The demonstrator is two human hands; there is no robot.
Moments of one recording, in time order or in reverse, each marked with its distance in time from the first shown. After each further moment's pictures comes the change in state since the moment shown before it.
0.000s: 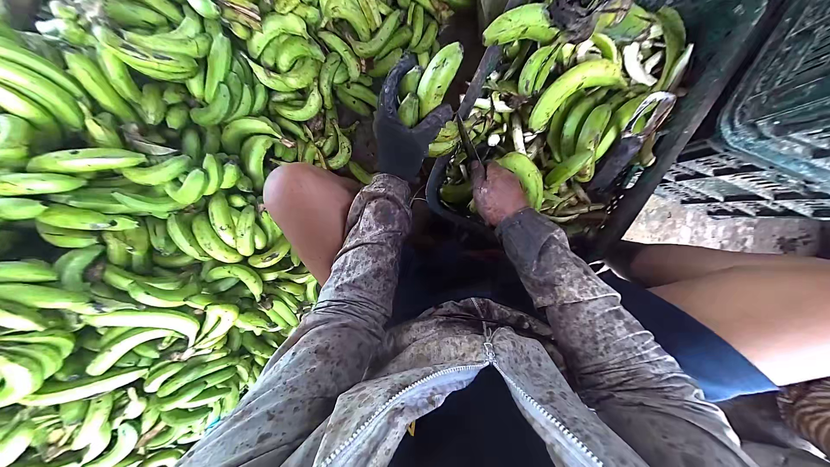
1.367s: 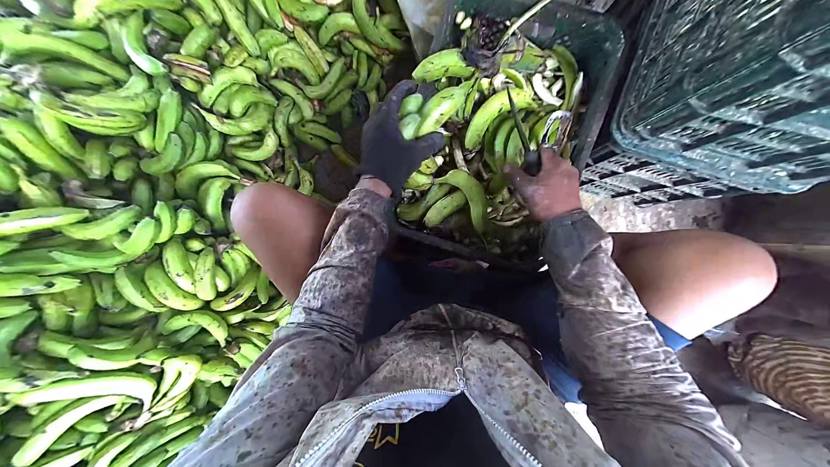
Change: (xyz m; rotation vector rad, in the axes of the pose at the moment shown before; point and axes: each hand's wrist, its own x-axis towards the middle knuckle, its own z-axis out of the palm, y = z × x) left_hand 0.018 0.091 0.042 0.446 -0.419 -0.215; right_hand -0.028 0.095 -0.101 0.035 0.370 0.039
